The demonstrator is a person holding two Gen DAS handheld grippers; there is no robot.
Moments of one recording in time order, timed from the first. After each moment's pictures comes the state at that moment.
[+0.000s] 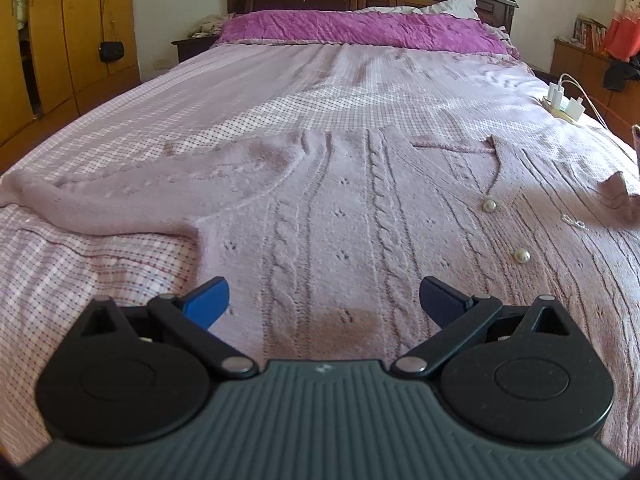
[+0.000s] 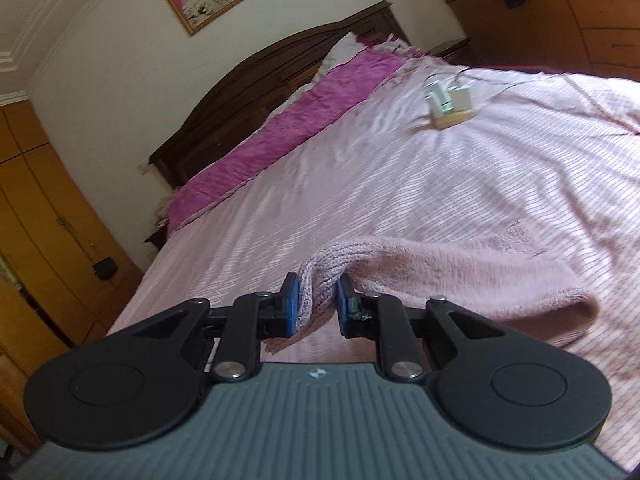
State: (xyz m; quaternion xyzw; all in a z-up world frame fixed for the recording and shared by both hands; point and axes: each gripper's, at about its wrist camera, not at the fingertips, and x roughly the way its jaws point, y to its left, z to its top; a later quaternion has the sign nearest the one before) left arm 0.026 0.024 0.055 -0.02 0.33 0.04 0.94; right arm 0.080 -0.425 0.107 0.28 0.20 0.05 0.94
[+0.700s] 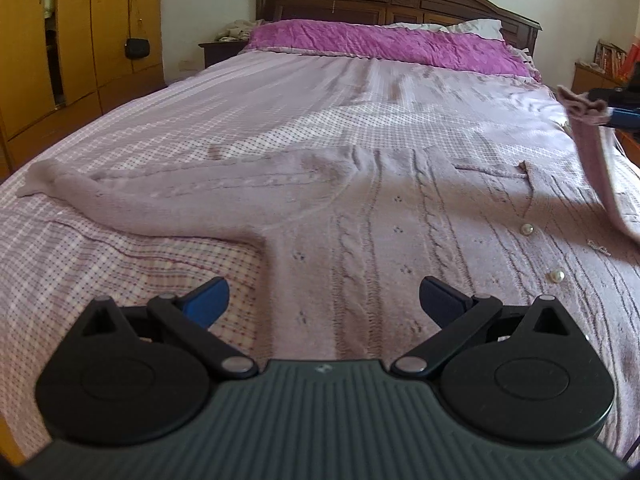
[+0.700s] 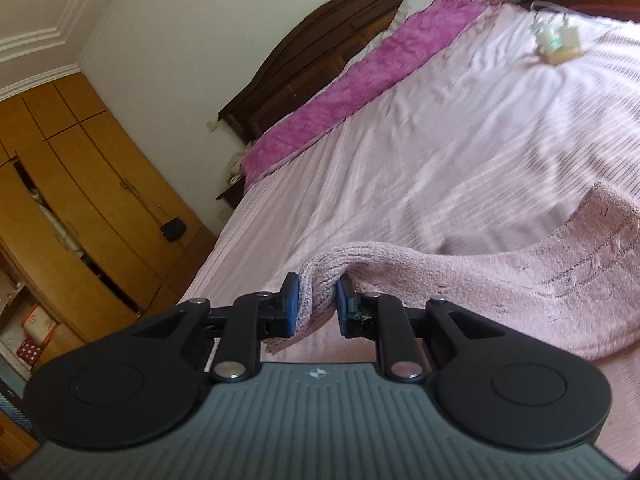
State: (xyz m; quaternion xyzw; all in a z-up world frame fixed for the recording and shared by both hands) left arm 0.016 0.064 0.059 -0.05 0.31 0.07 0.95; right arm 0.098 -0.235 0.119 0.30 0.24 0.16 0.91
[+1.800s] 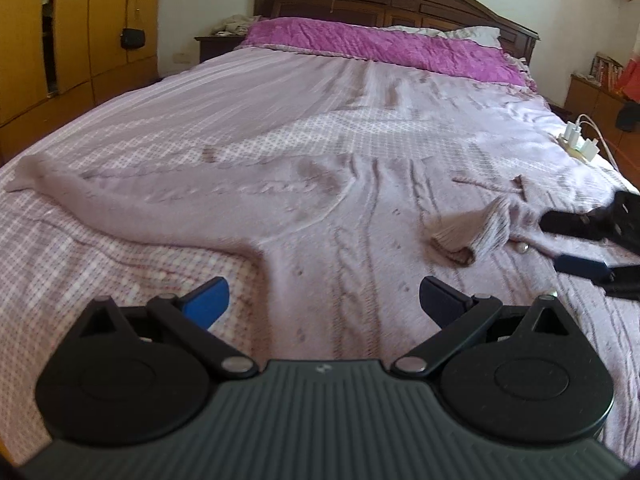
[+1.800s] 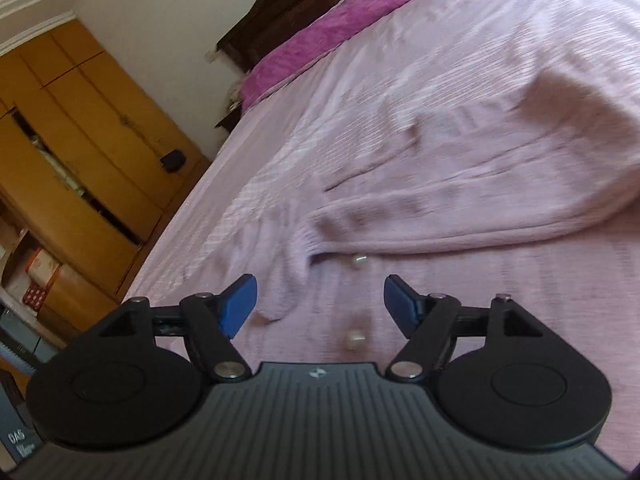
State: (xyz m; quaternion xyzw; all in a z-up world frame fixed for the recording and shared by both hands) left arm 0.028 0.071 0.068 -0.07 0.31 0.05 0.95; right arm 0.070 -0.265 0.047 0.28 0.33 0.19 0.88
